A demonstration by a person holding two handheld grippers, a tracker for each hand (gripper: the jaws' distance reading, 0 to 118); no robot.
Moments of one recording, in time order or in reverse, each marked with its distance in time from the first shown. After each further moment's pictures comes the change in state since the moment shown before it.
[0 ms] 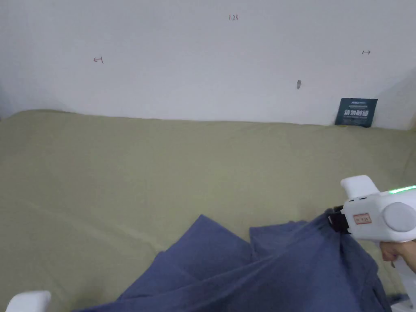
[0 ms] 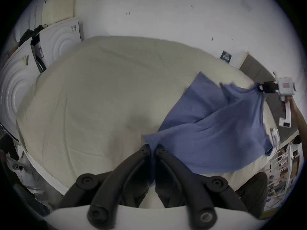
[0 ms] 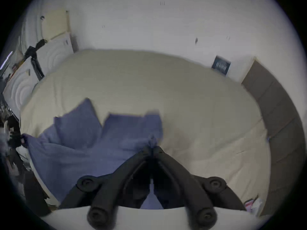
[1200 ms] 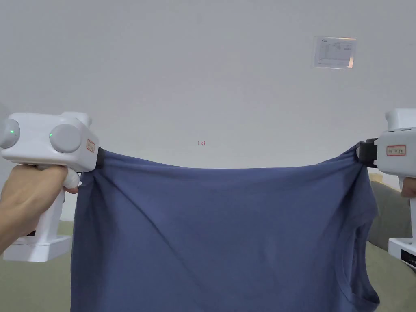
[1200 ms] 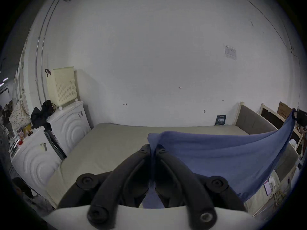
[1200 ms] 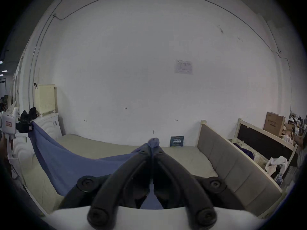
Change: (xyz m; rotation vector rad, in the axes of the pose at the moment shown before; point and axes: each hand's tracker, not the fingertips) left arm 0.133 0.332 0.158 0.497 0.126 -0.141; right arm 0.081 0.146 0.270 0.614 -0.234 -0.193
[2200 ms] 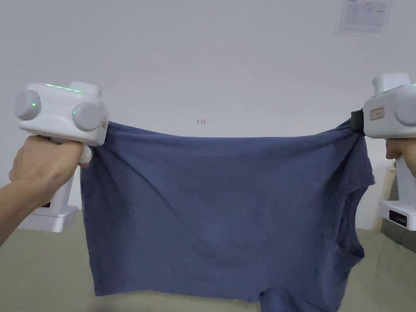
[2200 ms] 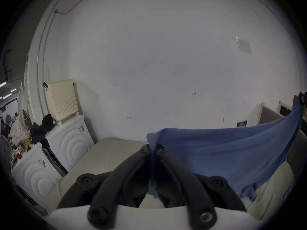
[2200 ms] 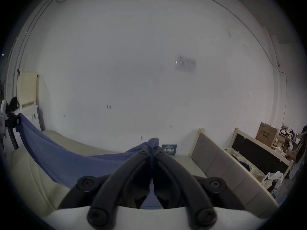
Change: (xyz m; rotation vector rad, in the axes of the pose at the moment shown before) left arm 0.055 0.017 -0.204 0.040 0.120 -0.075; right arm -0.019 -0.004 -0.214 -0.056 -0.109 0.091
